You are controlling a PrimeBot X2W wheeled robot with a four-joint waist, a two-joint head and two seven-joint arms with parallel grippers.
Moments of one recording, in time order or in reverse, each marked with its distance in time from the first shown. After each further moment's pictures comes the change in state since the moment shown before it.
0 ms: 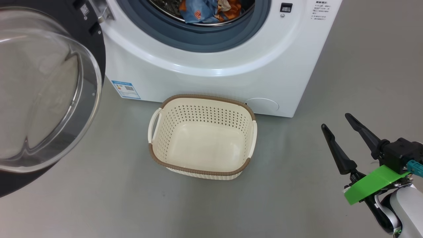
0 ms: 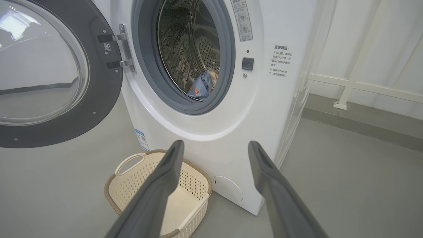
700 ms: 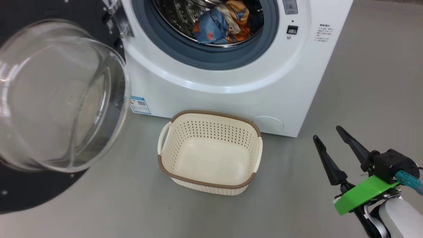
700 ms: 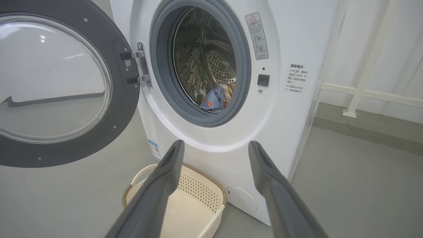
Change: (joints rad) left arm 0.023 0.039 -0.151 0.030 -0.006 -0.045 0.568; right arm 0.045 0.060 -0.013 0.013 0.001 0.000 0.000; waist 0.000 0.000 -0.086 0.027
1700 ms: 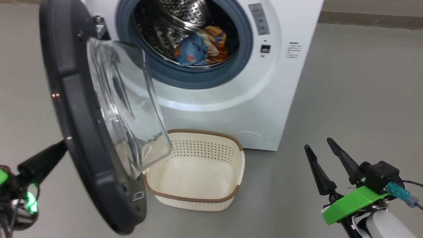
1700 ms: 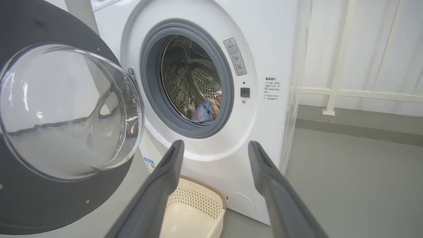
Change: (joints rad) left arm 0.389 -0.405 -0.157 -1.027 -0.152 0.359 0.440; right arm 0.062 0.110 -0.049 0.005 0.000 0.000 0.000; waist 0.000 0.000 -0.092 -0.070
